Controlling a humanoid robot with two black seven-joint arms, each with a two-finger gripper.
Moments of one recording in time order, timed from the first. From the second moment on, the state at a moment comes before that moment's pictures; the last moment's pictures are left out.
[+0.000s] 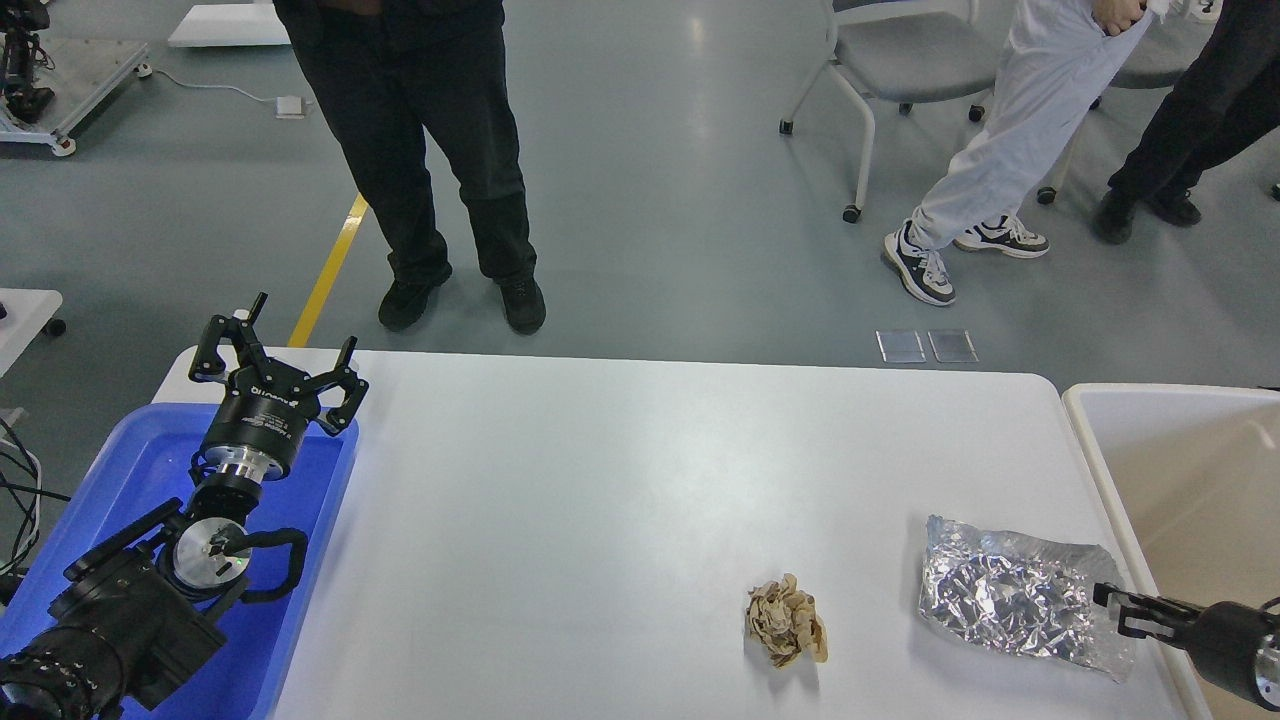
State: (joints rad) left arm -0.57 0.33 -0.78 -0.45 -0.16 -0.64 -0.52; right arm 0.49 -0.72 0.07 0.56 -1.32 -0.18 0.64
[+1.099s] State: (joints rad) left arm -0.57 0.33 -0.78 -0.45 -0.16 -0.64 -0.52; right arm 0.82 -1.36 0.07 1.03 -1.18 0.20 0.74
